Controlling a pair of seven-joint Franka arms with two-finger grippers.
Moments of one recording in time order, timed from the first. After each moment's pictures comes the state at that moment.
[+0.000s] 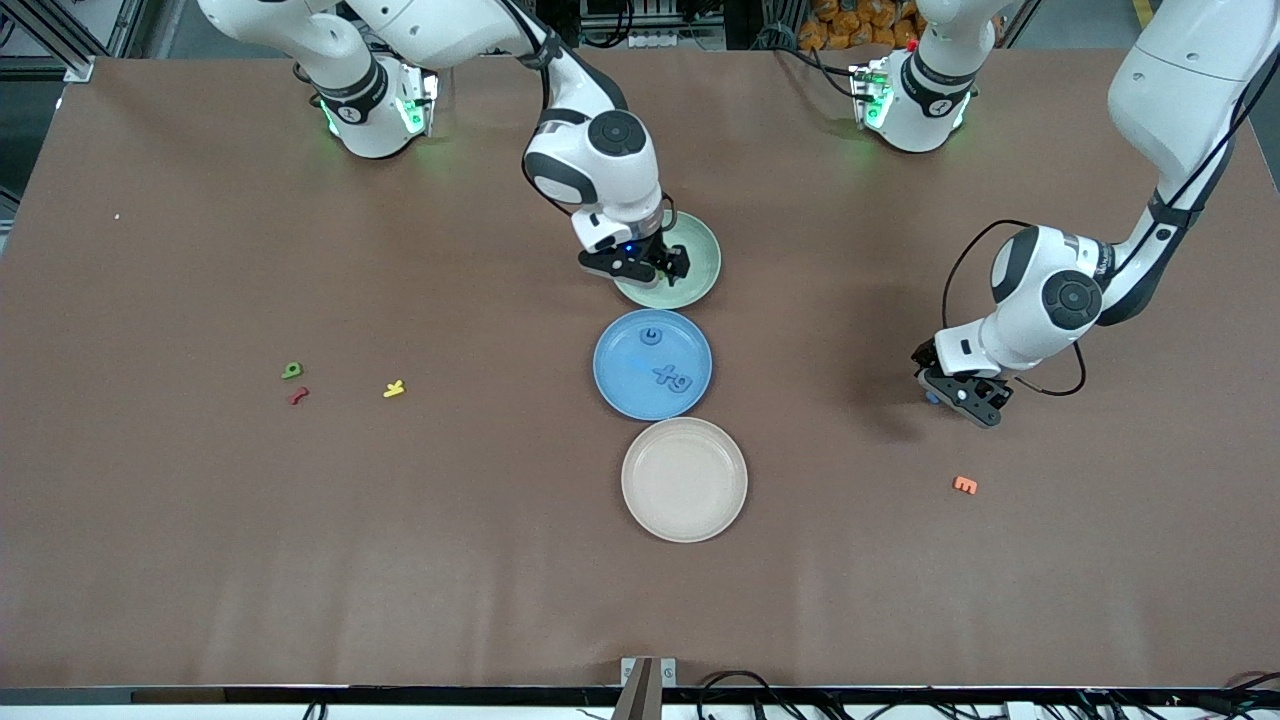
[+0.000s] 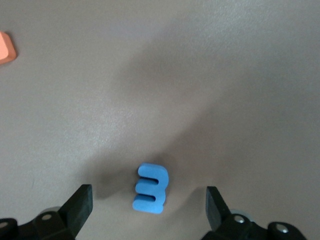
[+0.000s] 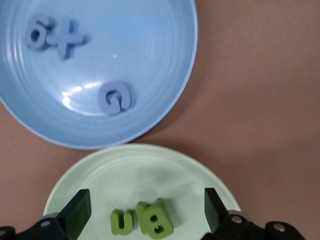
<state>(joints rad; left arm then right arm) 0.45 0.50 -0.48 -2.21 0.42 2.66 0.36 0.62 0.53 0.34 -1.97 -0.32 2.57 1.53</state>
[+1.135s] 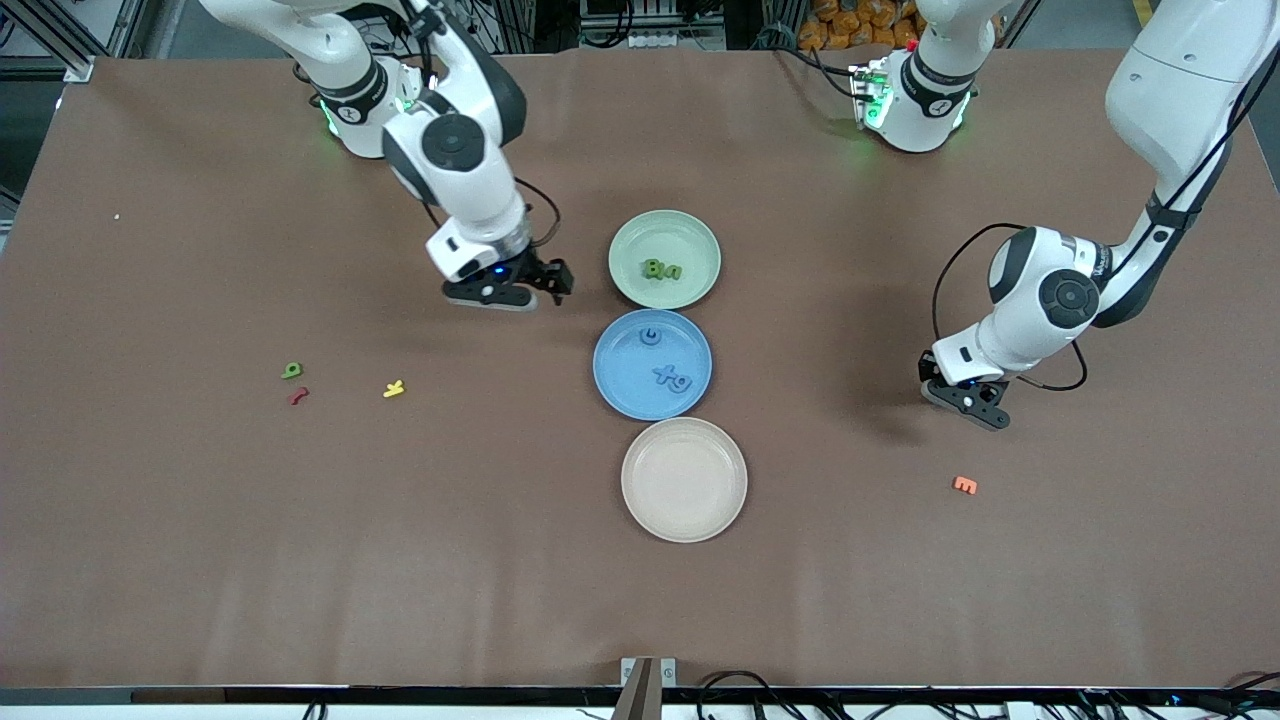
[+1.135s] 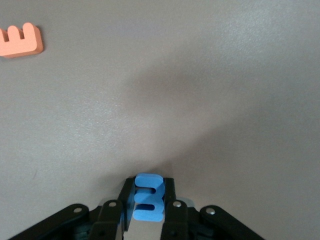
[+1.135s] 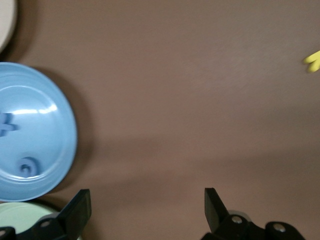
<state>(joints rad) 0.44 0.50 -0.48 -2.21 0.43 2.68 0.17 0.22 0.16 0.43 -2.25 -0.10 2.47 0.87</state>
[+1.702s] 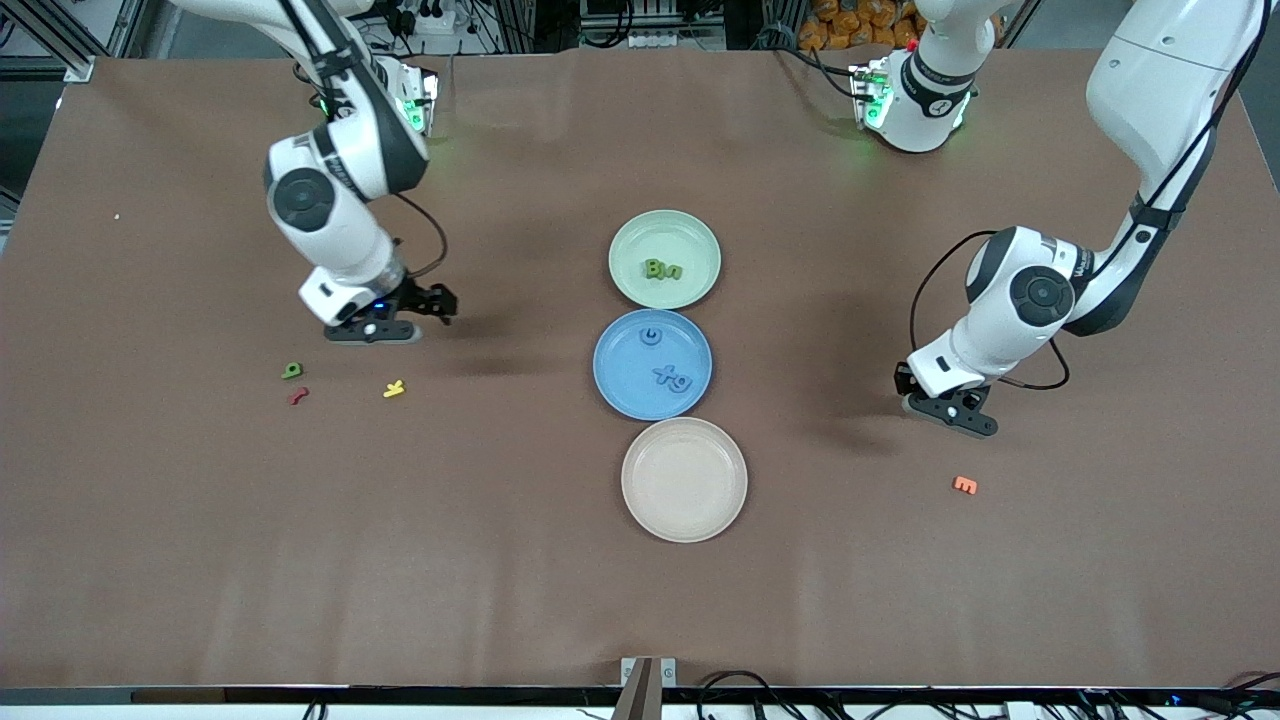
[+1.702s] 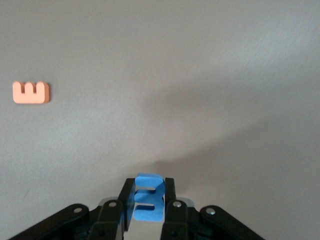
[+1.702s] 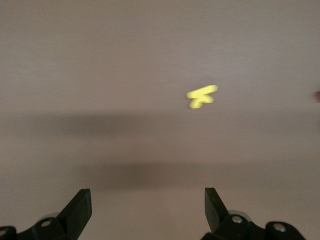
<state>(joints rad) 0.36 0.48 -0.52 -2.13 0.43 2.62 -0.08 -0.01 0.08 0.32 -2.40 -0.04 2.46 0.33</state>
